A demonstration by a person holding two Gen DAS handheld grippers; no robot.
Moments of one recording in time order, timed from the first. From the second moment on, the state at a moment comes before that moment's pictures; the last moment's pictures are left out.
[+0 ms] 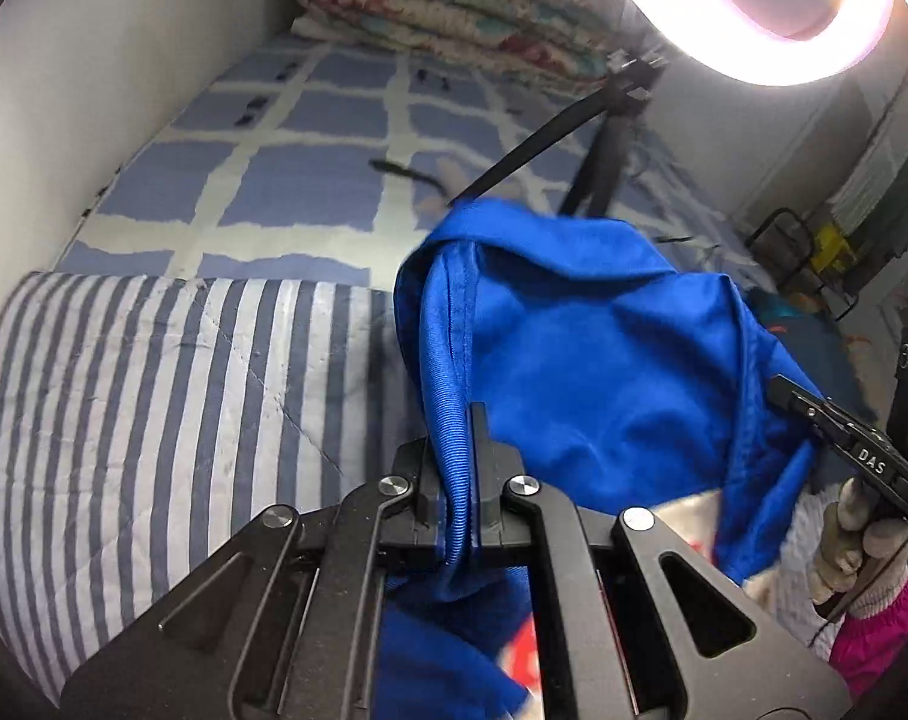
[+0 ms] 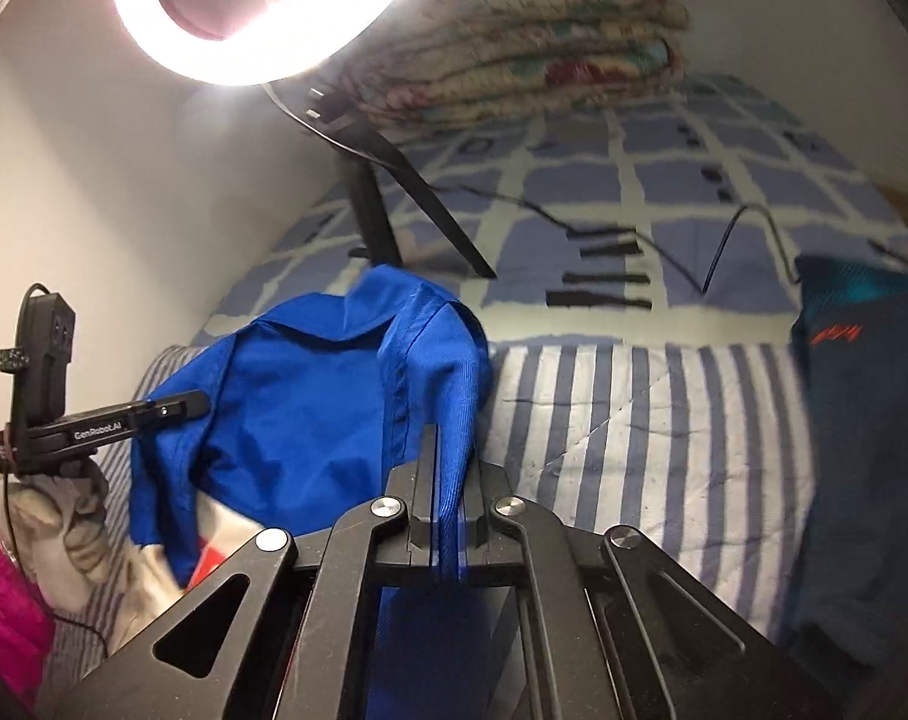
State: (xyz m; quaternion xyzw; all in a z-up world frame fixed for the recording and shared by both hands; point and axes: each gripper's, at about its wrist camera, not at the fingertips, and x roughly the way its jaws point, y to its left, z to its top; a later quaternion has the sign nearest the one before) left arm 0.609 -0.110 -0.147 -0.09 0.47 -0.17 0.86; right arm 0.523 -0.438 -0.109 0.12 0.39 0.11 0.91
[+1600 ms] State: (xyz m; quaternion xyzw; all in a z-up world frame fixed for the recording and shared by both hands) left arm 0.211 0.015 -0.112 -0.12 0.51 -0.20 0.83; right arm 0.125 -0.392 -0.081 0.09 0.42 0.12 0.89
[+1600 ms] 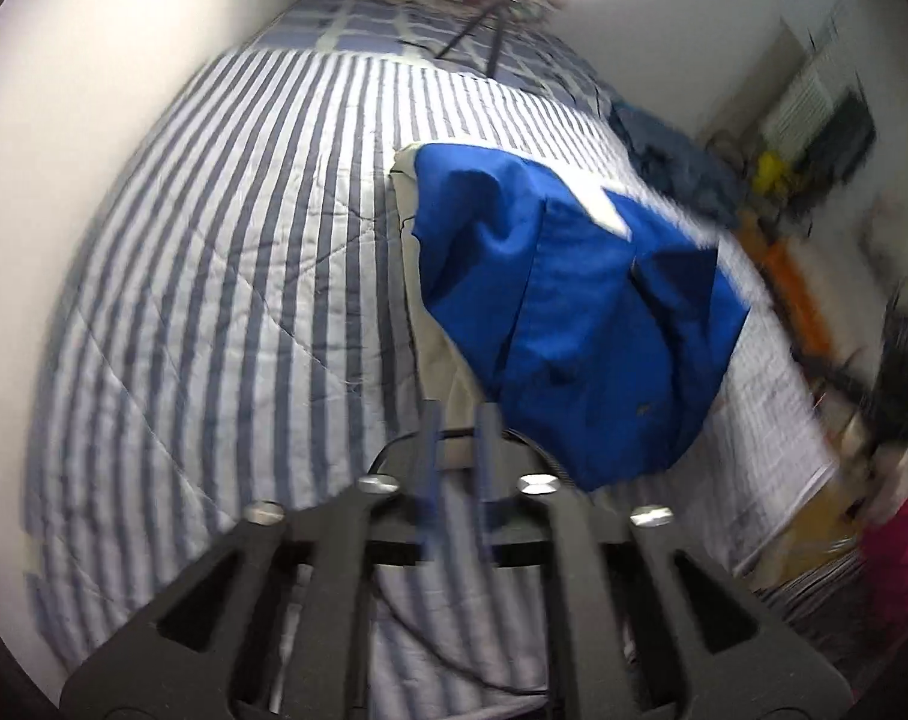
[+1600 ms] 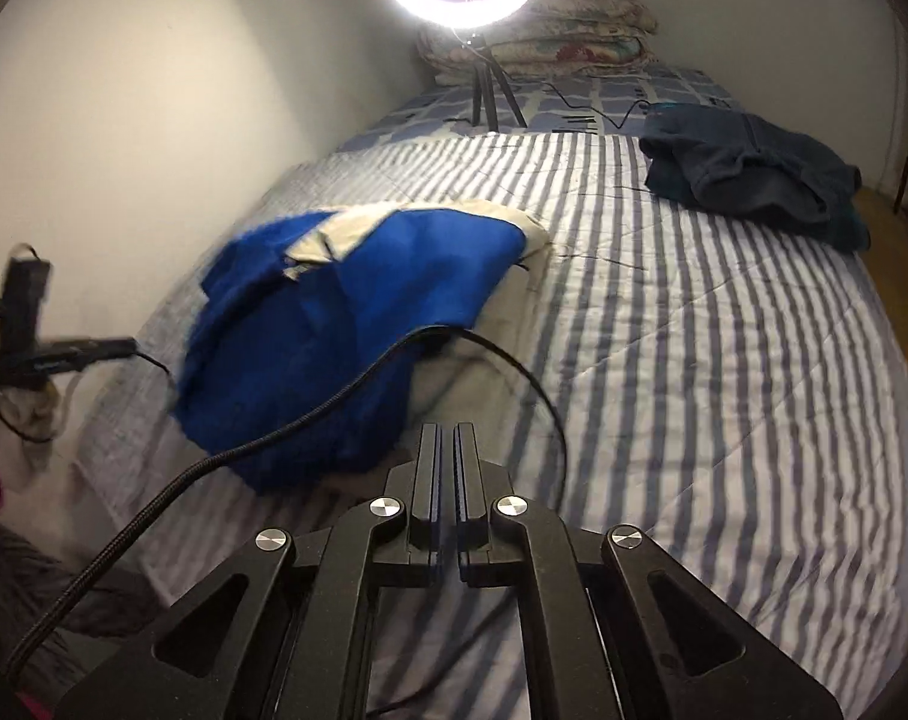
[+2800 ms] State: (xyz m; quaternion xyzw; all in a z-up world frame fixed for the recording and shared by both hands) left arm 0.186 0.011 -0.016 -0.20 0.46 -0.23 0.83; right arm 0.053 -0.360 0.039 0.07 0.34 0.16 0.92
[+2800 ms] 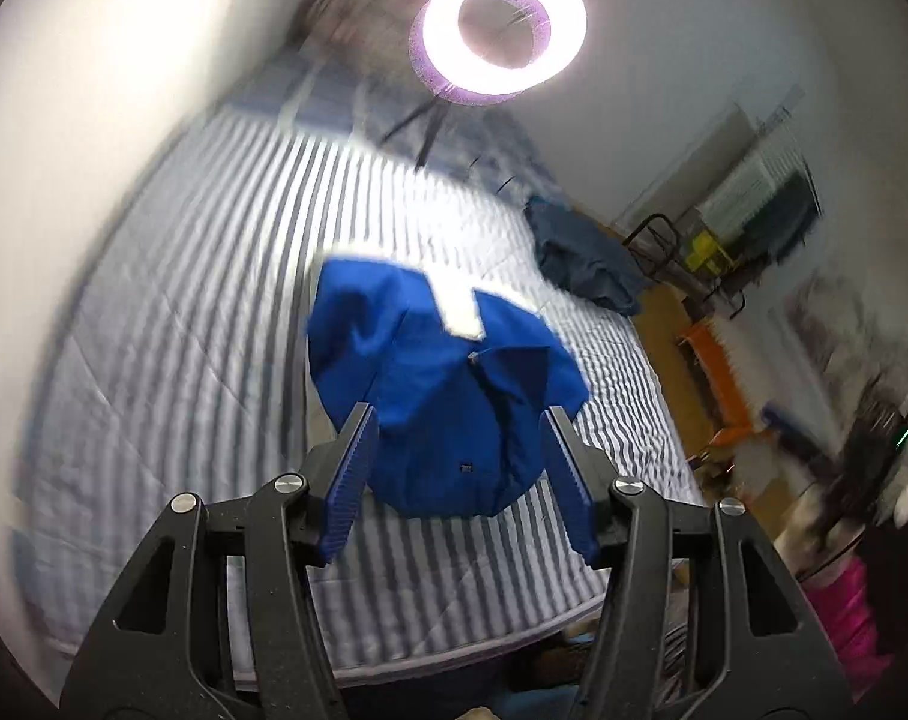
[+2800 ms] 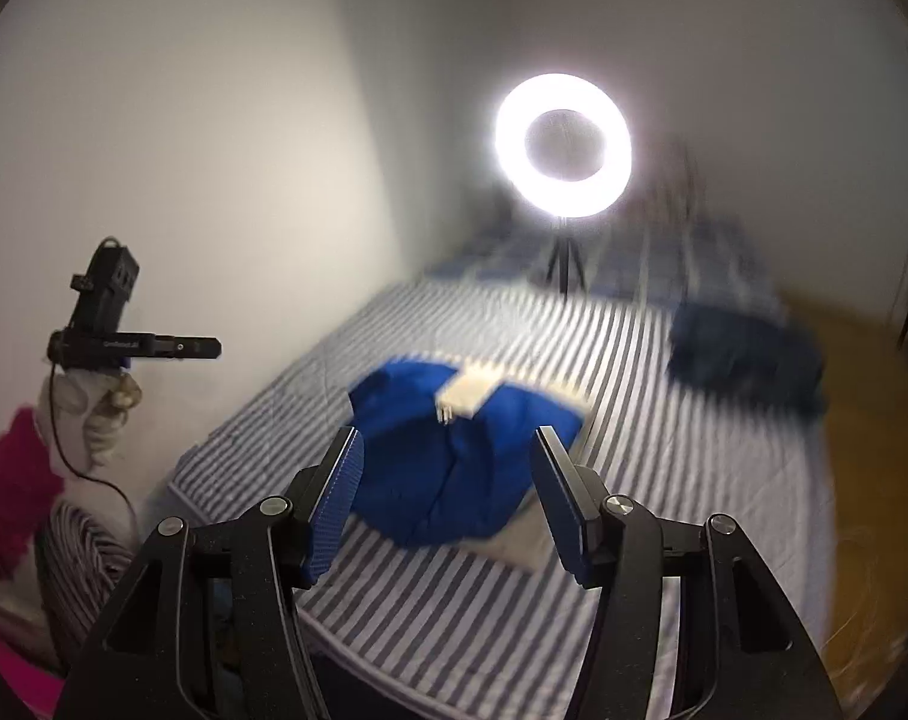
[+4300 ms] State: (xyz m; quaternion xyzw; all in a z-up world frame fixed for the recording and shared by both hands) left arm 0.196 -0.019 -0.133 -0.22 0.55 -0.17 0.79; right arm 0.163 -0.404 -0.122 0.19 0.49 0.19 0.83
